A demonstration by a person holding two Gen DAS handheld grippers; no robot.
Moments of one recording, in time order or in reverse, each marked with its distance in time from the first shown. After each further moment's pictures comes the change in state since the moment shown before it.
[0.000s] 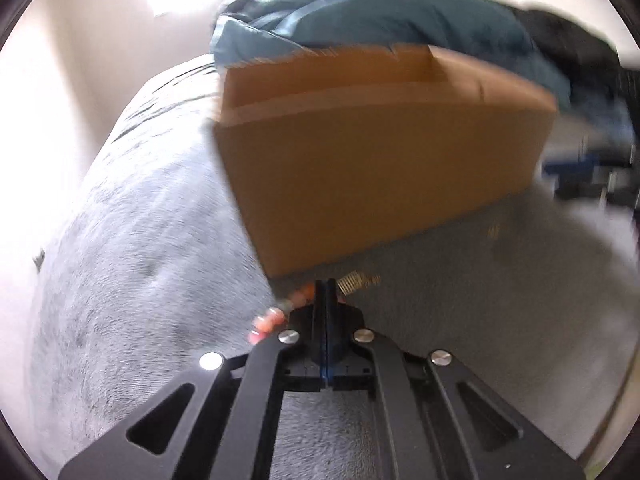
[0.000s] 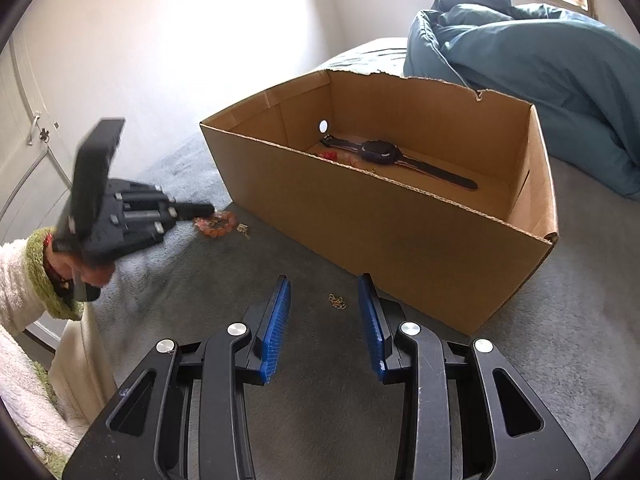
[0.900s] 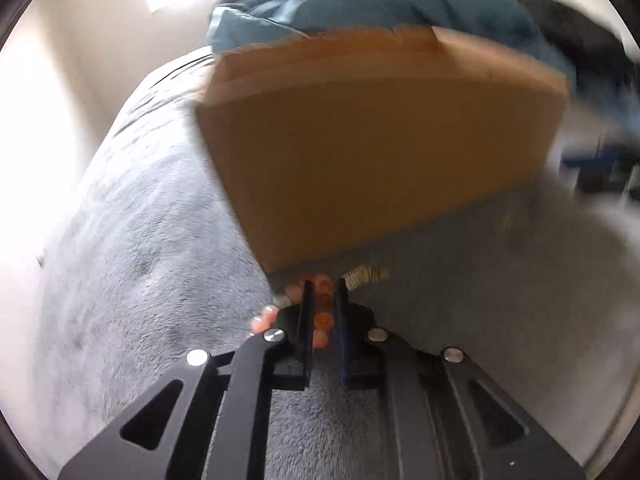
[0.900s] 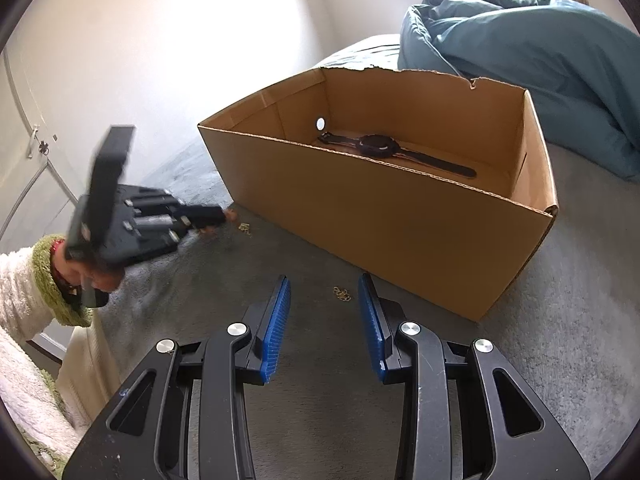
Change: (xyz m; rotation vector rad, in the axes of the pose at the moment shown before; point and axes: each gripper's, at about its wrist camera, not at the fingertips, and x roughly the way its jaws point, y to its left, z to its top) left arm 0.012 -0.011 -0.004 0.015 0.043 0.023; right arm 0.001 -0.008 -0.006 0.045 -0.004 0.016
